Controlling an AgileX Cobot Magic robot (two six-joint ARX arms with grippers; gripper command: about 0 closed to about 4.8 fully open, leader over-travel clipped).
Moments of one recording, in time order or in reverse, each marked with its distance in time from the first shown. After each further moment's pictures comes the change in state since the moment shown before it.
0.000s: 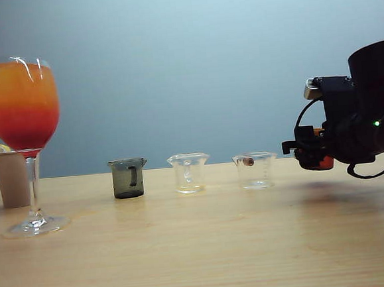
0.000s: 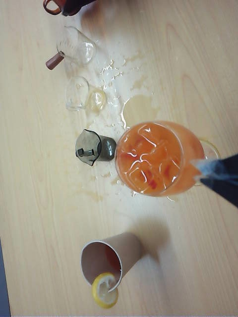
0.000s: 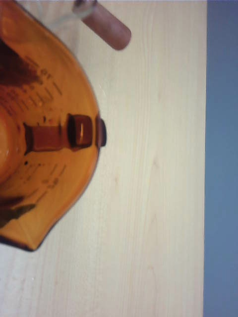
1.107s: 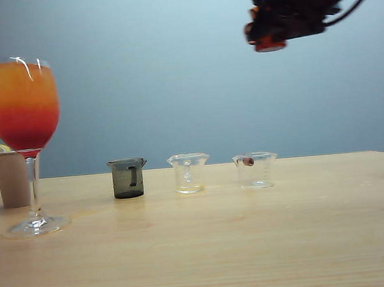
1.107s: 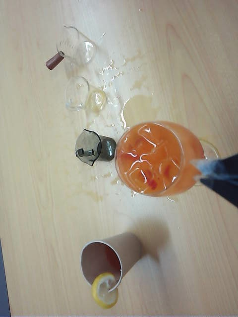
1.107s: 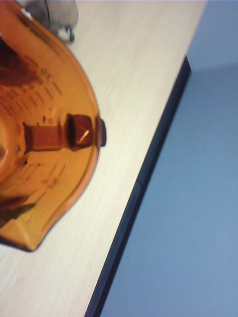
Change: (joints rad) left arm 0.000 0.000 0.000 0.000 0.000 0.000; right arm 0.018 -0.520 0.363 -0.903 -0.337 -0.165
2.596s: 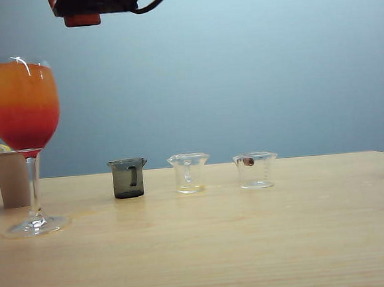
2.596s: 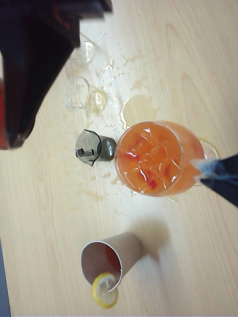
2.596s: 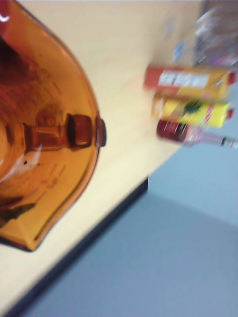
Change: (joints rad) left arm 0.000 0.000 0.000 0.000 0.000 0.000; right arm 0.499 0.455 0.650 -0.124 -0.077 -0.200
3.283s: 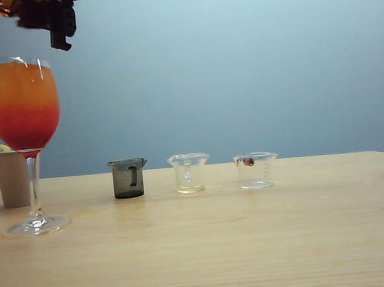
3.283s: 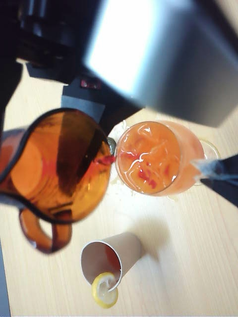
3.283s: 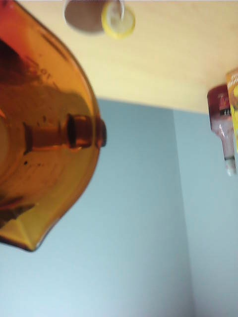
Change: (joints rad) left arm 0.000 0.000 0.000 0.000 0.000 0.000; right arm 0.177 0.056 -0.001 0.111 0.312 -1.123
